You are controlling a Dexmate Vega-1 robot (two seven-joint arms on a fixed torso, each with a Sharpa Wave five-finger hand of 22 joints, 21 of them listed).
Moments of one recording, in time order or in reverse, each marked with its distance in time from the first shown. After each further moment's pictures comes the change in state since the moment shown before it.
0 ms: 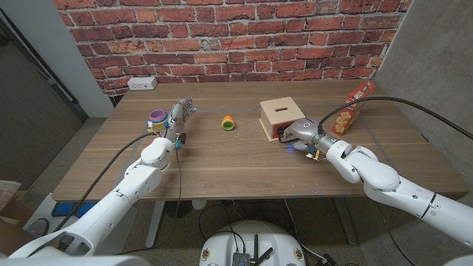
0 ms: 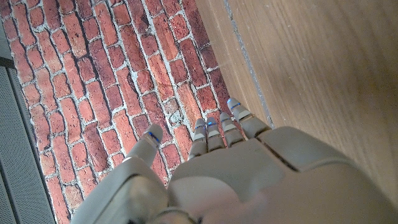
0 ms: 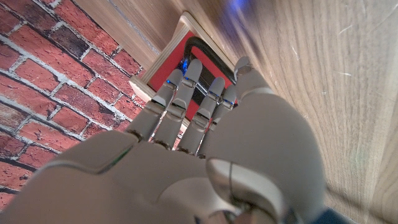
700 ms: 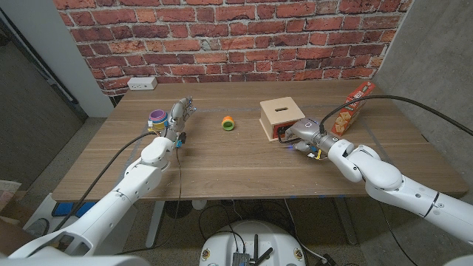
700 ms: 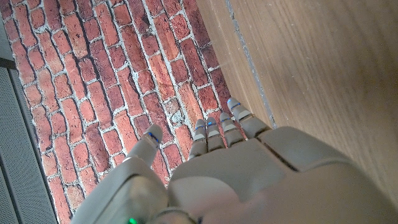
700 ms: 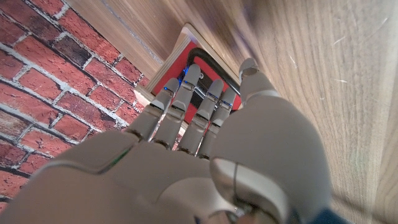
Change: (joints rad) left arm 0.000 0.001 0.000 -0.010 0.007 0.005 0.008; left_hand 0.000 0.000 -0.007 -0.002 0.000 -0.009 0.002 0.000 -0.004 0.000 0.000 0.000 0.000 0.000 0.000 0.000 0.000 0.000 0.000 0.000 0.000; right arm -0.001 -0.018 0.005 -0.014 0.023 -0.010 0.035; right_hand -0.054 -0.020 0.032 -0.004 0.007 -0.029 0.003 0.000 0.000 -0.034 -0.002 0.017 0.000 -0.055 0.016 0.002 0.000 -0.121 0.011 -0.034 -0.014
